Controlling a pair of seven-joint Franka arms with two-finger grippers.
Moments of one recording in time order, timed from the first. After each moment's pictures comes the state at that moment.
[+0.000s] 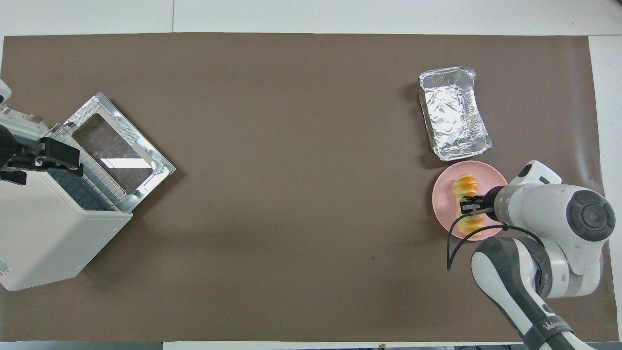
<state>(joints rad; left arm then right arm) -0.02 -0.03 -0.06 -1.61 -0.01 1.44 -0.14 0.03 -0.12 -0.01 -2.53 0.00 2.52 -0.12</state>
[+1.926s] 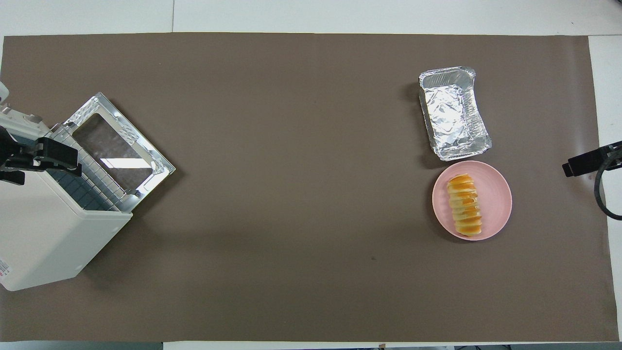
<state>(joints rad) -0.02 -0.03 -0.05 -1.61 -0.01 1.44 -0.14 -0.13 -0.03 0.04 -1.62 -0.02 1.50 -0.30</state>
